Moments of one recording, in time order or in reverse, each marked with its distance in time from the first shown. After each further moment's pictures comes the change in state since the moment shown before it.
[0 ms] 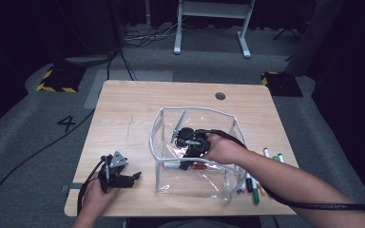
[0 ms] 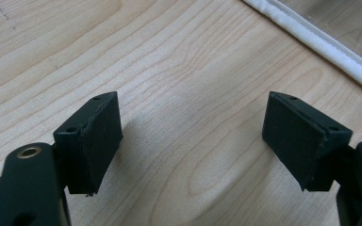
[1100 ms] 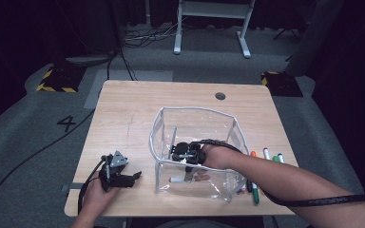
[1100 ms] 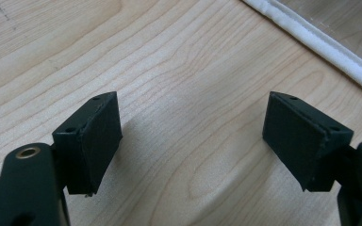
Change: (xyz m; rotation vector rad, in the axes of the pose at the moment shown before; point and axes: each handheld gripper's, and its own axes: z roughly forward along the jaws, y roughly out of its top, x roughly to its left) left arm -0.001 0.001 0.001 0.004 0.003 -0.012; right arm -0.001 -0.004 0.048 0.237 0.006 0.050
